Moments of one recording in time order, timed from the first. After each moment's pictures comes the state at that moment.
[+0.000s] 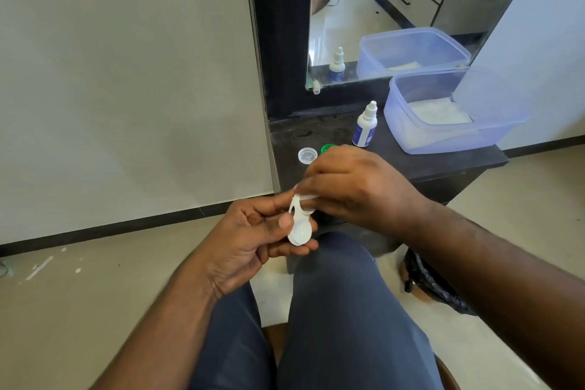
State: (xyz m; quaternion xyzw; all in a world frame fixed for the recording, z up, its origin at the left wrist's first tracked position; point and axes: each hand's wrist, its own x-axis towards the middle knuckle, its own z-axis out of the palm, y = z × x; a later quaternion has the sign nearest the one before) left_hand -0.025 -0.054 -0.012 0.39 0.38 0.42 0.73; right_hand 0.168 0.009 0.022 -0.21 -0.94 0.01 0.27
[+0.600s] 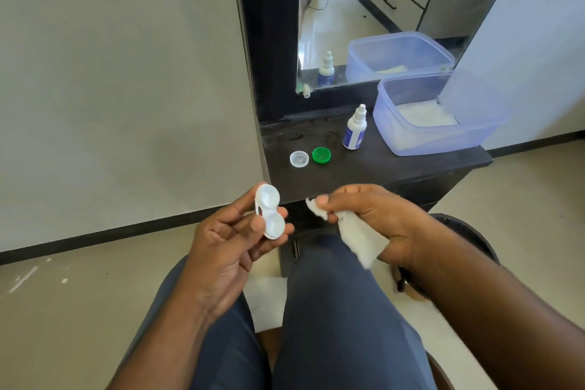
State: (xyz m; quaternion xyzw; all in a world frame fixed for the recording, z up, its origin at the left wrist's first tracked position) left_hand -0.024 -0.070 -0.024 0.30 0.40 0.56 0.66; right_hand 0.172 -0.023 0.024 -0.58 -0.33 0.70 0.25
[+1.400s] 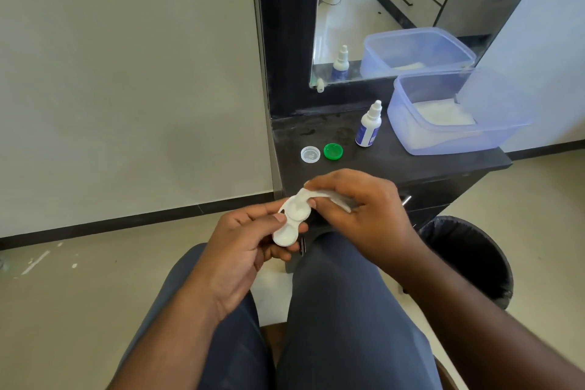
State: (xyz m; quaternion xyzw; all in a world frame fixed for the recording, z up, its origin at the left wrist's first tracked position) left_hand -0.017 -0.069 -0.013 0.33 0.50 0.46 0.65; right_hand 0.161 -0.026 0.000 -0.43 -0.79 0.23 0.38
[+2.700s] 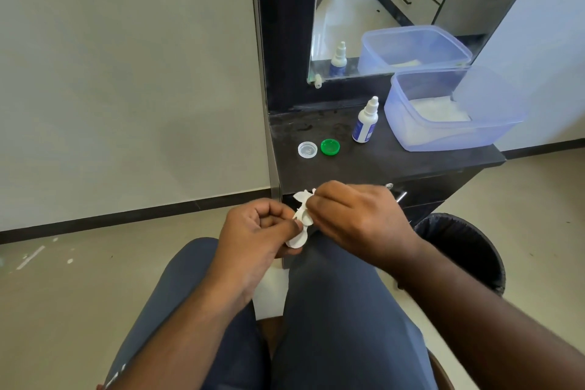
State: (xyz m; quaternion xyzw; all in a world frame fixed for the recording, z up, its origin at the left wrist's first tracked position) left_hand 0.003 -0.070 -0.017 0.39 0.61 0.45 0.53; right_hand 0.172 -0.024 -0.019 -0.30 -0.92 -0.04 0.26
